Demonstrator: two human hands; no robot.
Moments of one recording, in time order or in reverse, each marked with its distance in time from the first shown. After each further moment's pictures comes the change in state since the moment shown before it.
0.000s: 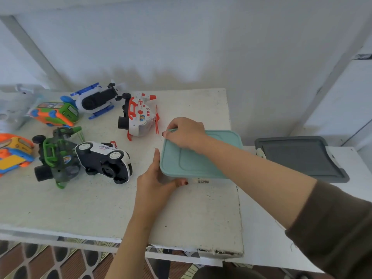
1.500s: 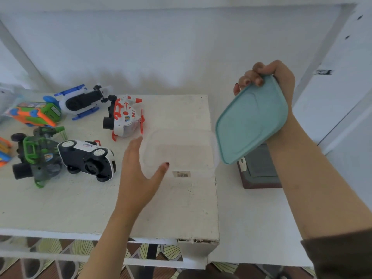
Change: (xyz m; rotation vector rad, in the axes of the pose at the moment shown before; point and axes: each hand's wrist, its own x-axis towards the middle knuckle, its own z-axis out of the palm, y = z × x) left_hand -0.017 0.046 -0.002 0.210 0.114 0.148; right_hand -0.075 0.069 -0.152 1.668 0.218 -0.248
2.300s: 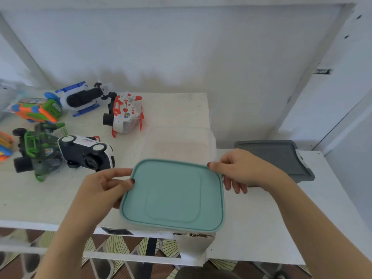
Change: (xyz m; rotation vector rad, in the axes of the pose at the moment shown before) left_hand -0.029 0.015 -0.070 -0.283 -0.188 -0.446; right_hand -0.101 0.052 -0.013 -1.541 -0.158 0.649
